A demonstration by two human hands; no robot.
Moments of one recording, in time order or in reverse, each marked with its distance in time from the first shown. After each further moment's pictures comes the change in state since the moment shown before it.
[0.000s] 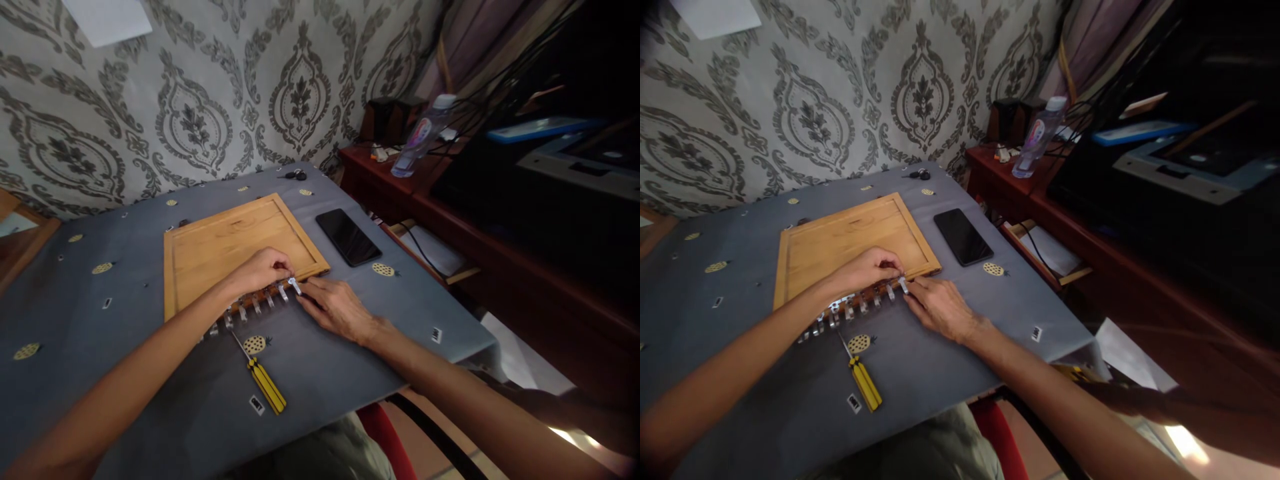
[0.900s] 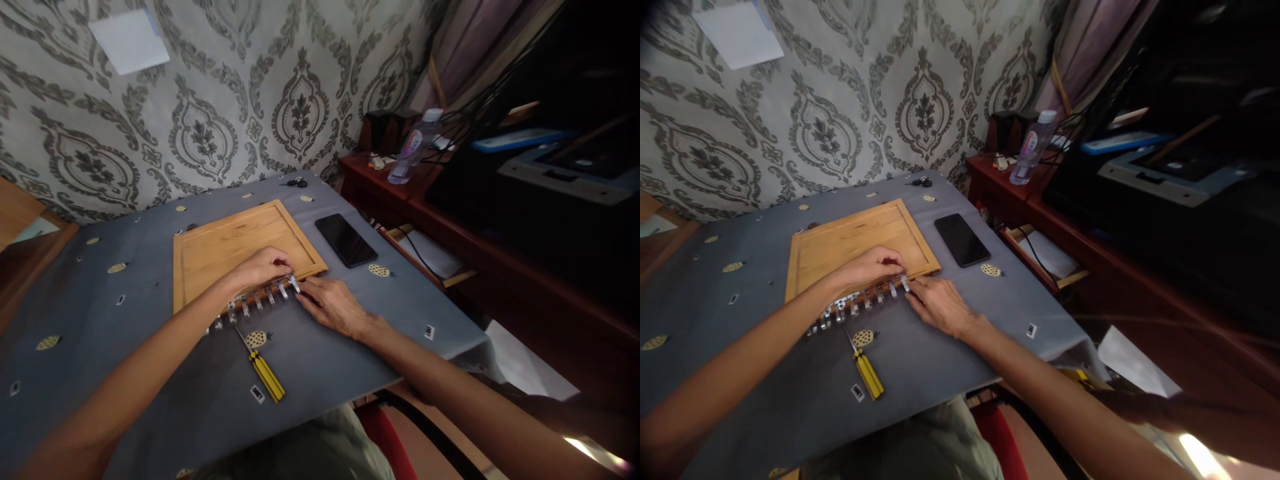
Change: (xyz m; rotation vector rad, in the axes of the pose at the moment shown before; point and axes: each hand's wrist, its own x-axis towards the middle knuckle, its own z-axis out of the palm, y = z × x) left_hand 0.000 0.002 -0.007 0.102 -0.014 0.033; right_hand 0.002 -0.001 -0.001 -0.004 -0.048 0.019
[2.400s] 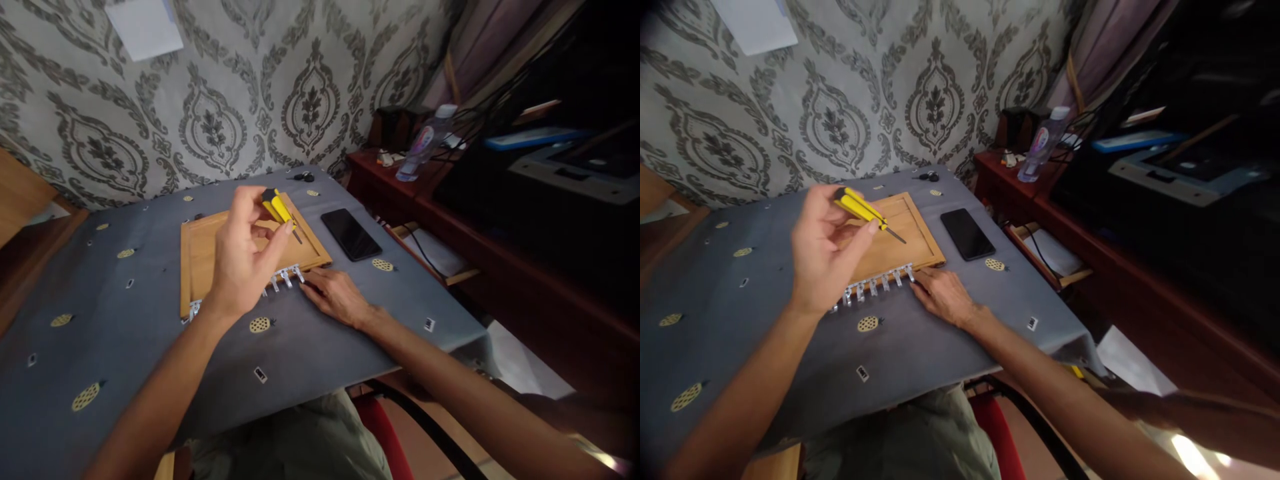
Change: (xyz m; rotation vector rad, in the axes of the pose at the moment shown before) left_hand -0.083 0.084 0.009 0.020 0.934 0.454; right_hand 0.000 0.000 0.000 0.041 0.007 -0.003
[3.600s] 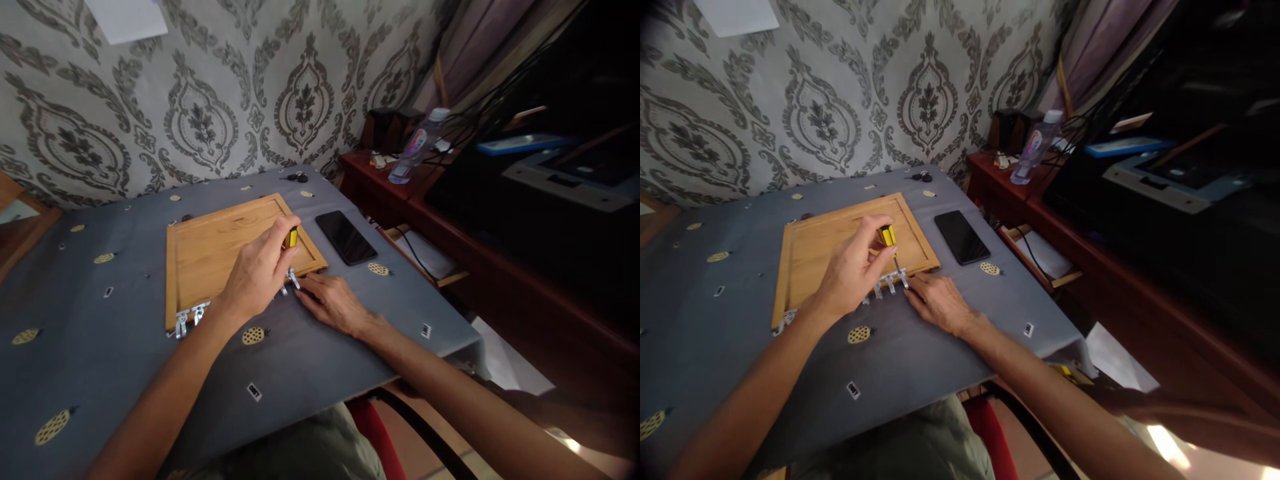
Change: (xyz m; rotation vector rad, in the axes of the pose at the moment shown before) left_hand -0.007 -0.041 0.021 0.234 -0.265 0.107; right_hand 0.000 -0.001 -0.001 0.012 -0.015 0.005
